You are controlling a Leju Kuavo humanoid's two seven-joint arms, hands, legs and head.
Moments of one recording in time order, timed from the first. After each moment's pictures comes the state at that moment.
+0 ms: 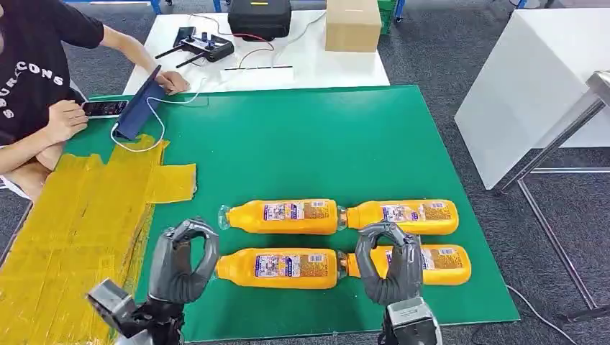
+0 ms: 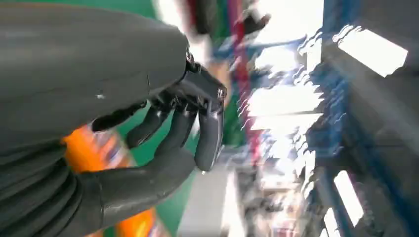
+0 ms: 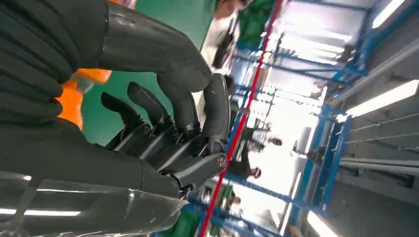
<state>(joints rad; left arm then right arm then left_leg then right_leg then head) 0.11 -0.01 -0.37 -1.78 -0.11 0.22 -0.51 0.20 0.03 0.40 -1.83 0.18 -0.30 -0.52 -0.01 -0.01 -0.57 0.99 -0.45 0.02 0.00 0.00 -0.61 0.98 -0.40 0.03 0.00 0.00</state>
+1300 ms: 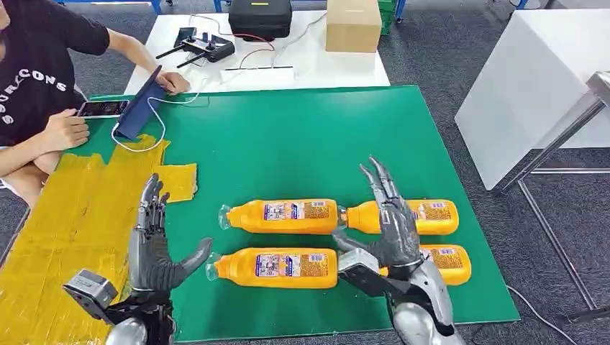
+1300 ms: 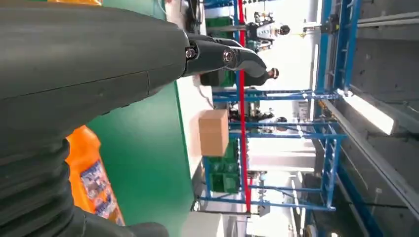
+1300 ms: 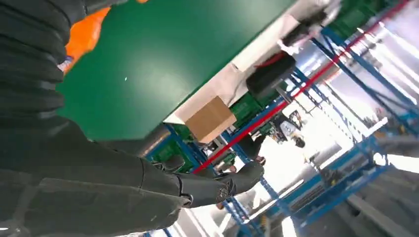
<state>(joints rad) 0.09 -0.06 -0.24 -1.70 -0.09 0.17 -0.49 -0.04 -0.06 0.41 -1.71 0.70 -0.26 -0.19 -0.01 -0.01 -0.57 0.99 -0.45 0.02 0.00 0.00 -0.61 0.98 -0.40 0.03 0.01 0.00</state>
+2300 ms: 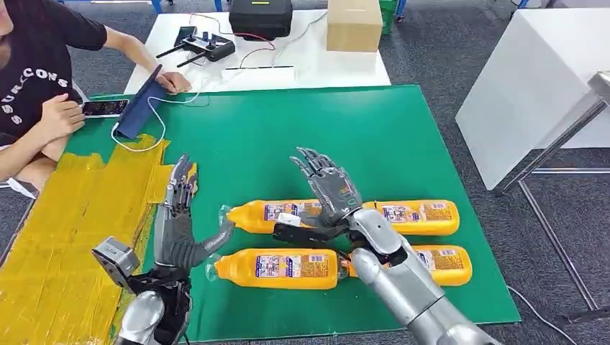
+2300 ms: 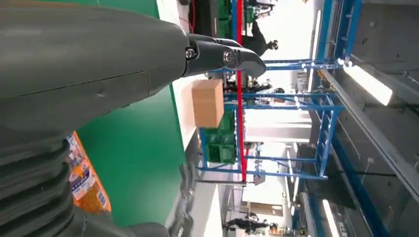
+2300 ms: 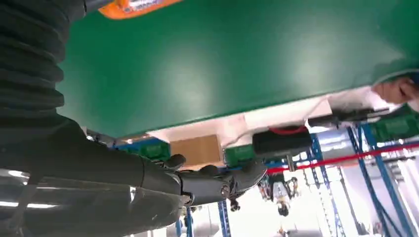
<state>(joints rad) -0.05 -0.10 -0.28 -1.59 -0.07 0.09 -0.46 -0.46 -0.01 0.66 -1.19 0.87 -0.11 -0.05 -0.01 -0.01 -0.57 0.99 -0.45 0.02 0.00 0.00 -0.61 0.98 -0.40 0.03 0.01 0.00</state>
